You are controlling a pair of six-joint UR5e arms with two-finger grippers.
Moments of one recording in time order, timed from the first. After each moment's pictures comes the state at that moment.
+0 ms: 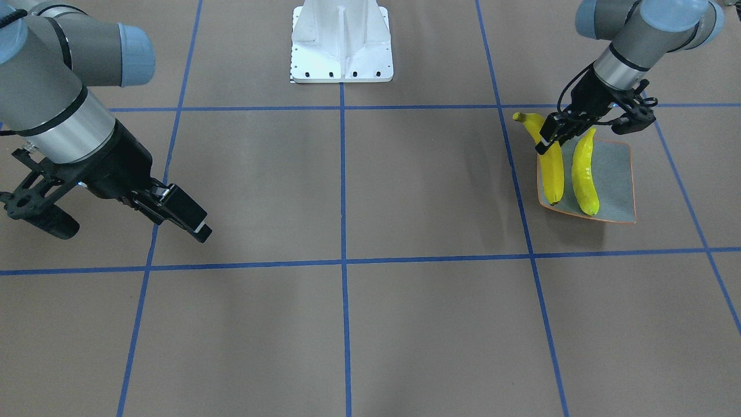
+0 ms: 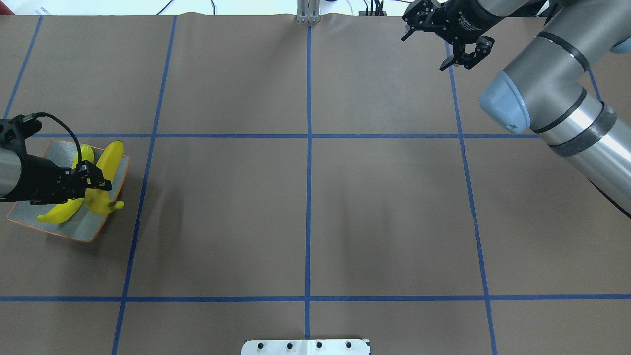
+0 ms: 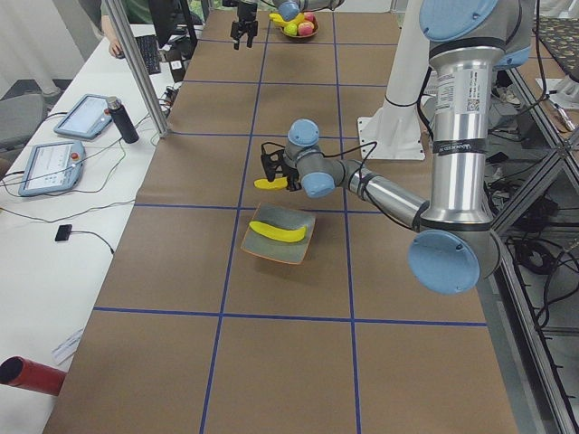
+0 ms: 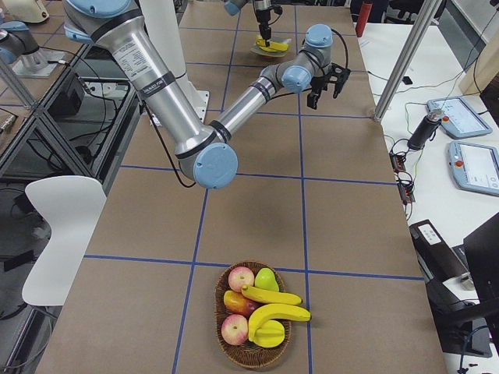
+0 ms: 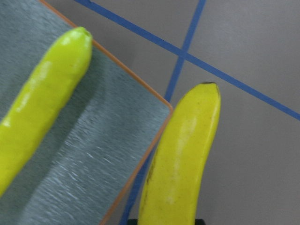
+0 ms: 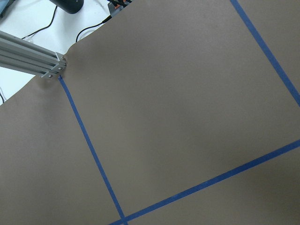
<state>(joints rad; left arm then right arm) -0.81 -1.46 -1.95 -2.28 -2.06 -1.45 1.02 -0.95 1.70 -1.41 2.22 1.48</state>
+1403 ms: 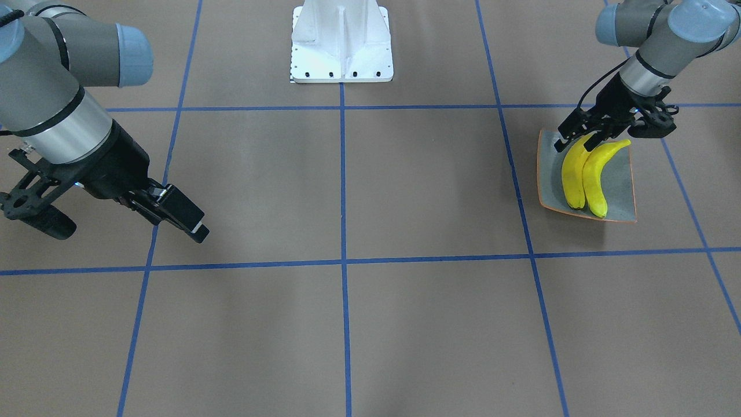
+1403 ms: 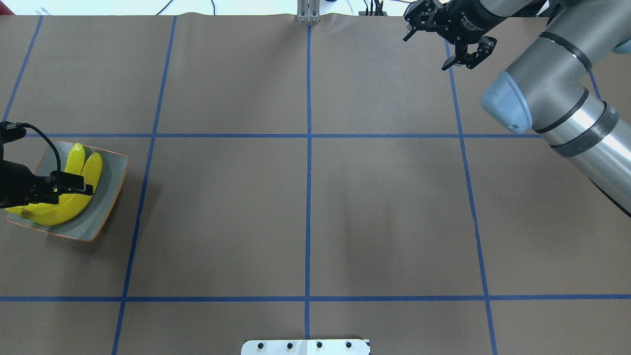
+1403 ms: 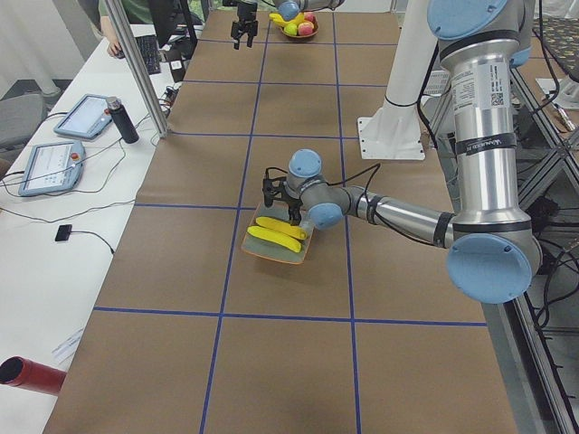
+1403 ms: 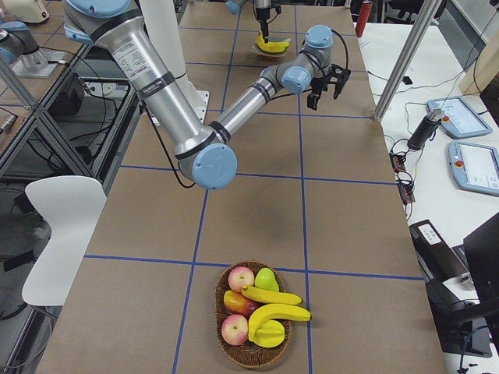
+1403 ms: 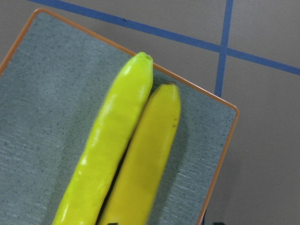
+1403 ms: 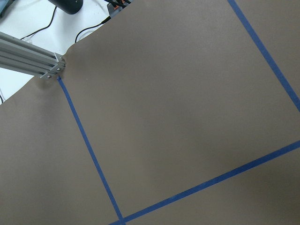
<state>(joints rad) -0.85 -1.41 -1.89 -2.36 -2.12 -1.24 1.03 -0.96 1.70 -1.40 2.22 1.48</state>
